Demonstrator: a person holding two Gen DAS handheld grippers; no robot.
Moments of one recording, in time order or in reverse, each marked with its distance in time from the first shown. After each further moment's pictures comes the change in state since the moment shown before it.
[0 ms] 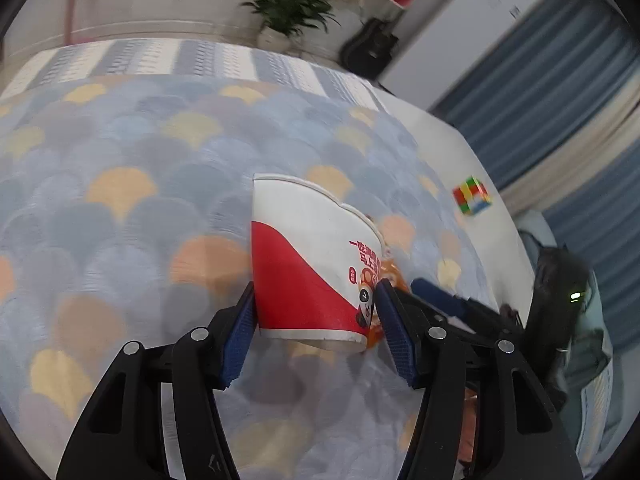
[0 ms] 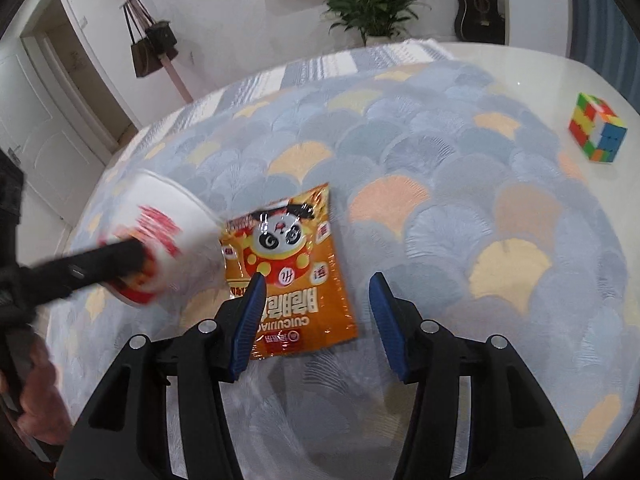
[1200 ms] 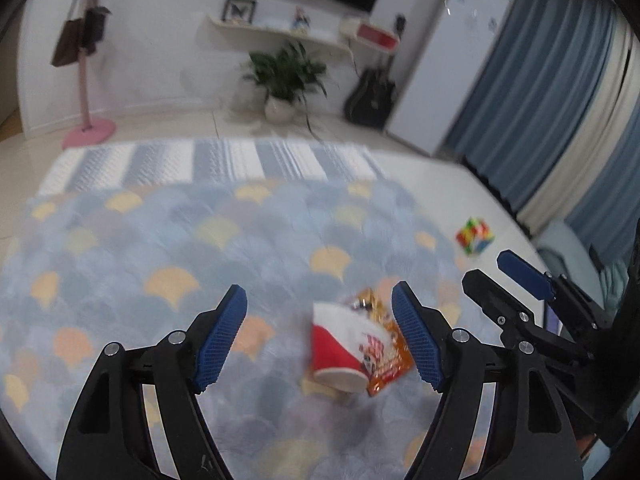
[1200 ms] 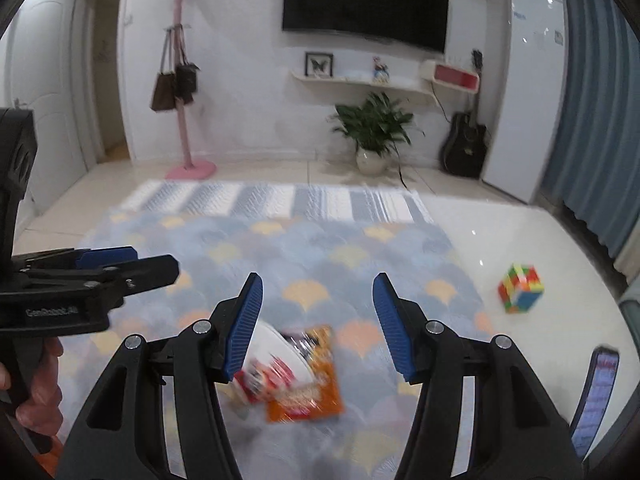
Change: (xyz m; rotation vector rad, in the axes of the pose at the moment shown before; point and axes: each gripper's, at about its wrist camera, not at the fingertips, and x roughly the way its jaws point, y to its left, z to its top) left arm -0.040 -0.048 0.015 0.158 -0.178 0.130; right arm -0.106 0.052 0.026 -0.209 -0.332 -0.186
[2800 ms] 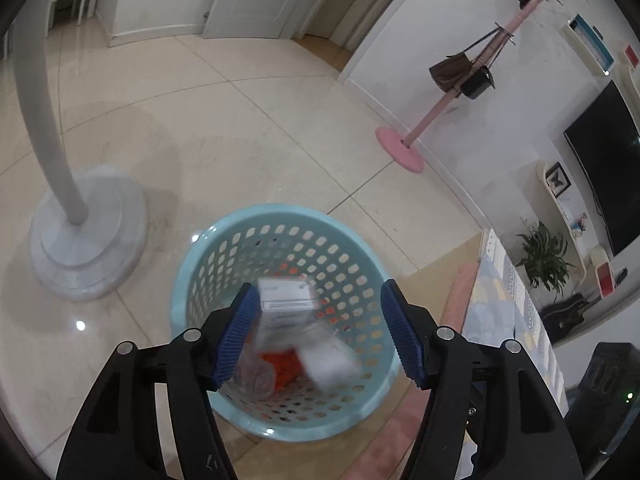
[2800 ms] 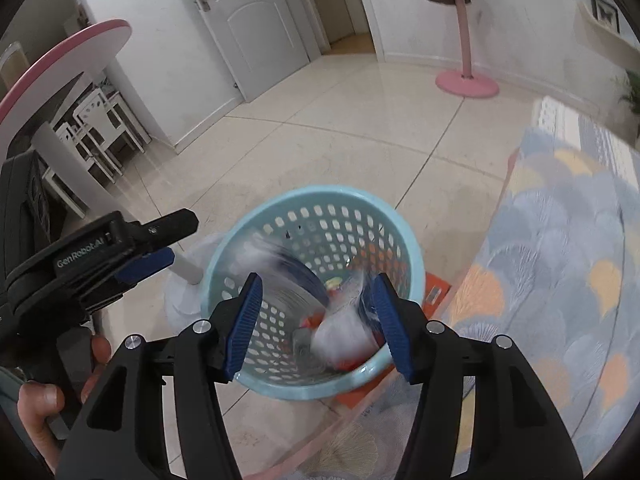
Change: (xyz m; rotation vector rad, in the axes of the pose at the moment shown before) left arm -0.287 0.427 -0.145 -0.916 -0.305 0.561; right arm 0.091 0.530 -0.021 -0.306 0.356 0.766
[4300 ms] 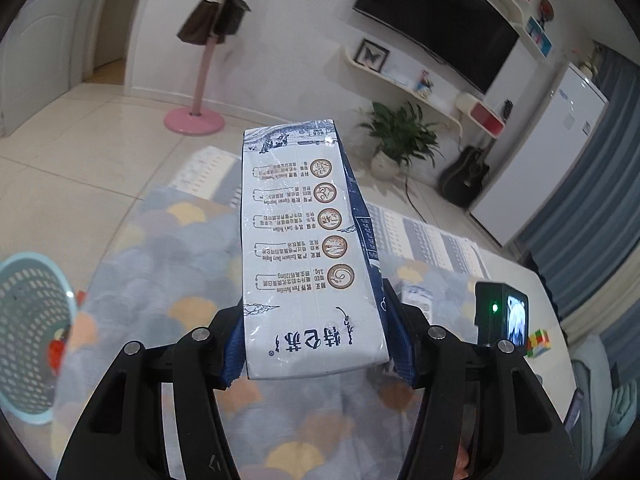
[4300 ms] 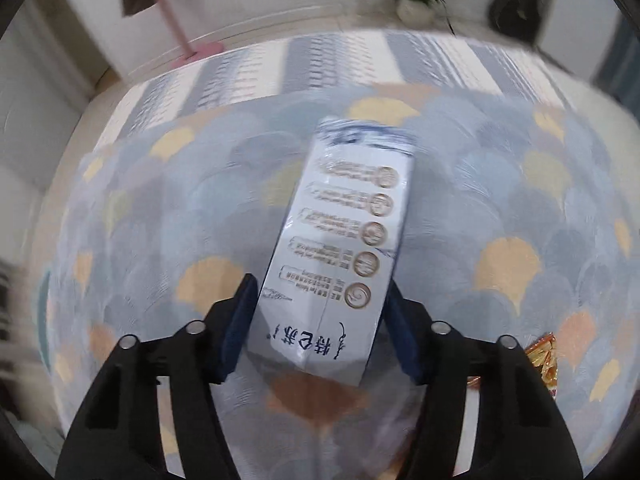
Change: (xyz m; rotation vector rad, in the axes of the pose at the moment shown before) left arm 0.007 -0.330 -0.162 0.561 0.107 -0.371; right arm -0.178 -0.340 -0.069 0.513 0.096 -0.536
